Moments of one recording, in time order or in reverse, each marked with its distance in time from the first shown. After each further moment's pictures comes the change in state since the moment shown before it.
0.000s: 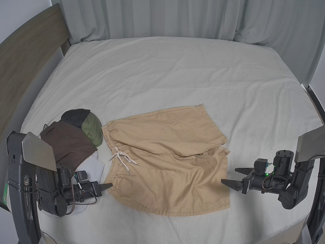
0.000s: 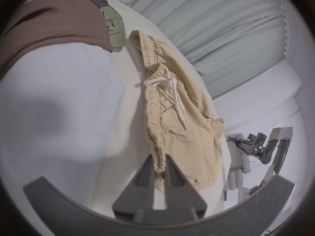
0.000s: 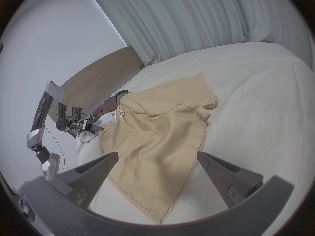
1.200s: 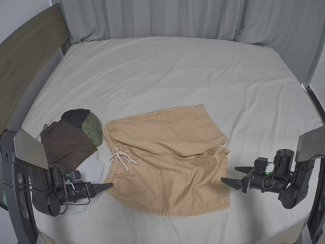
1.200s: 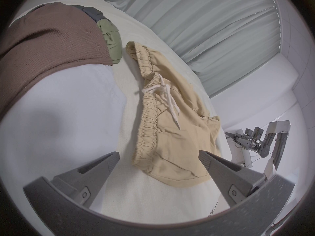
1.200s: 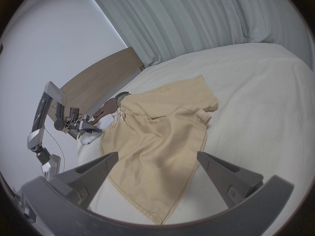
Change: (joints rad) left arm 0.064 -0.057 0.067 0.000 -0.061 0.090; right arm 0.003 -0.010 -0.006 -0.001 0.000 0.011
